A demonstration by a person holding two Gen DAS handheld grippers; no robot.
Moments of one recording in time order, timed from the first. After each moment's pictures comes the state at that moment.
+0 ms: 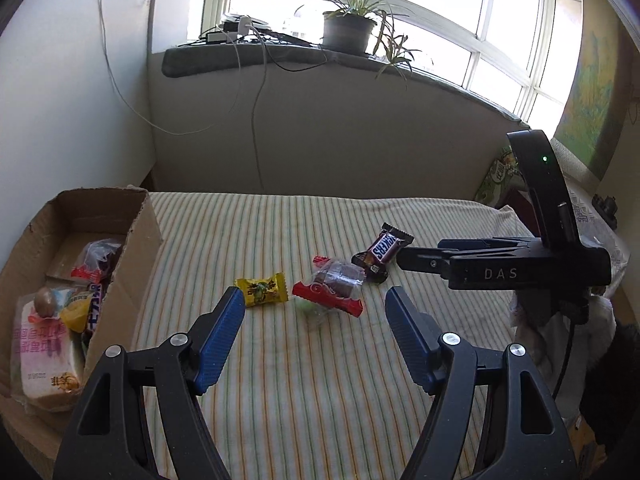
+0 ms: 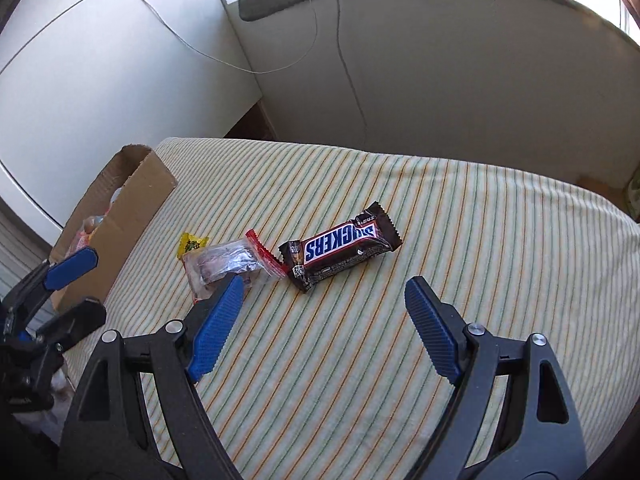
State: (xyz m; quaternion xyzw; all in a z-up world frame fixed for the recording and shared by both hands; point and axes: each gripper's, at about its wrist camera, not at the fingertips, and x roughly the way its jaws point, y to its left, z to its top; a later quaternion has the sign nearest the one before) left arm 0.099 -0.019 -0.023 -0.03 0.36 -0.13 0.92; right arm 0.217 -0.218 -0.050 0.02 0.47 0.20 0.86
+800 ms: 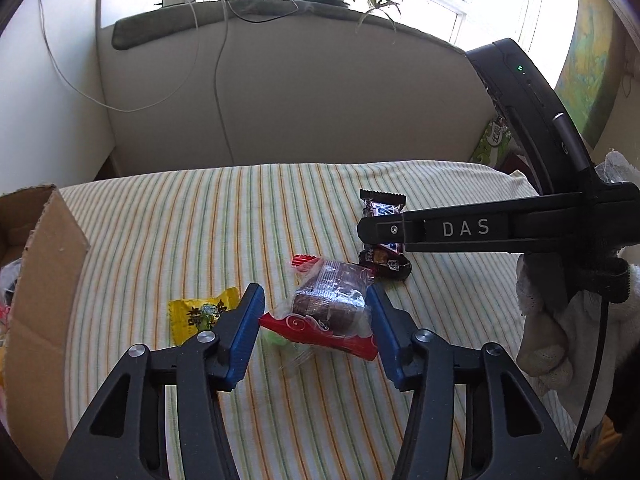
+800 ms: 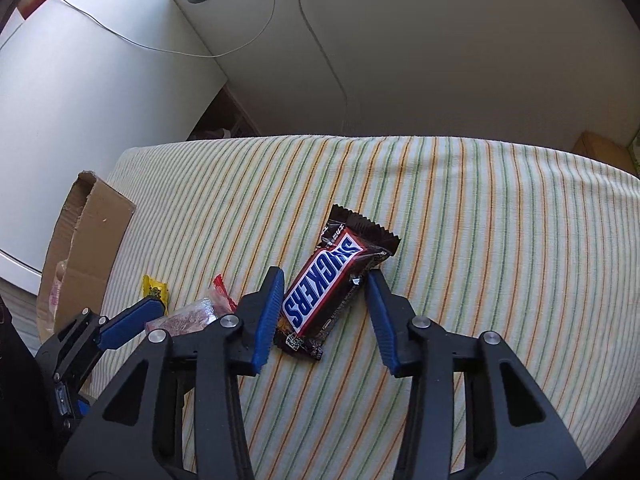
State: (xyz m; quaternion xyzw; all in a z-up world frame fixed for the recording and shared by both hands) left arm 0.154 -0.050 -0.071 -0.01 0.41 -0.16 0.90; right arm 0.266 -0.201 -0.082 0.05 0.52 0.16 0.84
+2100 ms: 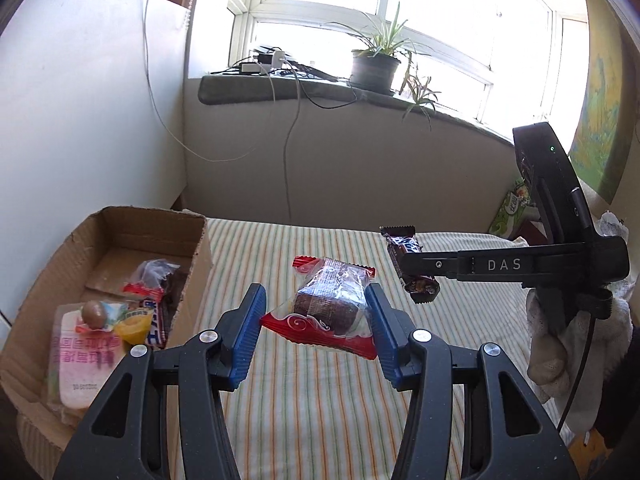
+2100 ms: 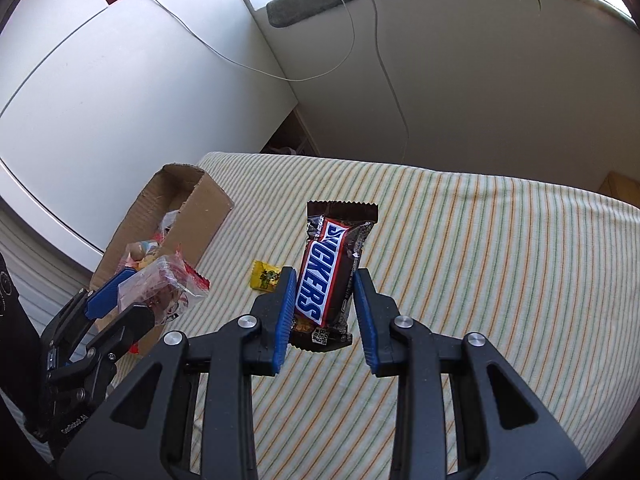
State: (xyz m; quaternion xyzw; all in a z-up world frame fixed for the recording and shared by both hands) left arm 0.078 0.029 -0.007 -0.05 0.30 -0.08 0.95; right arm 0.208 -0.162 -0.021 0.05 0.46 0.25 0.85
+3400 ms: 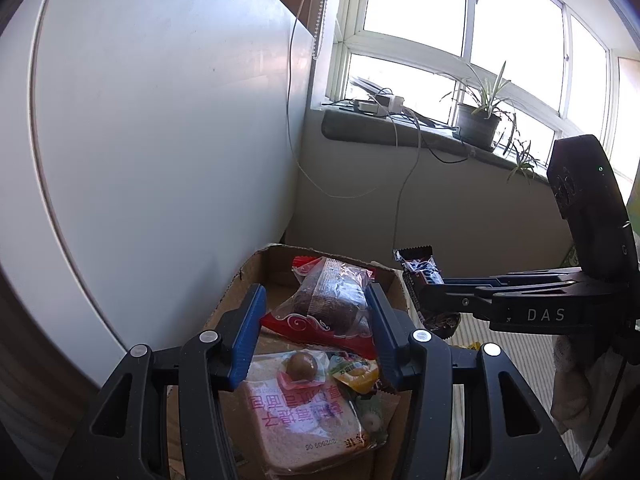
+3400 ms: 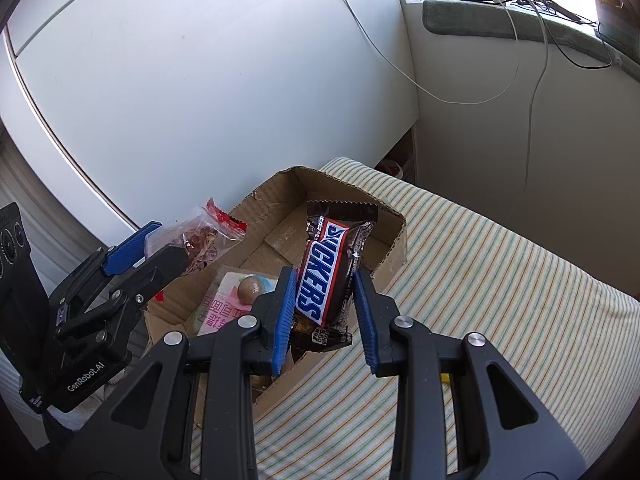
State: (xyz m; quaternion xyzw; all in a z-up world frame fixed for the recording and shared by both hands) left arm 0.078 0.177 0.015 -0.08 0.27 0.04 0.96; right arm 0.210 0.034 0.004 -0.04 0.43 0.36 0.83
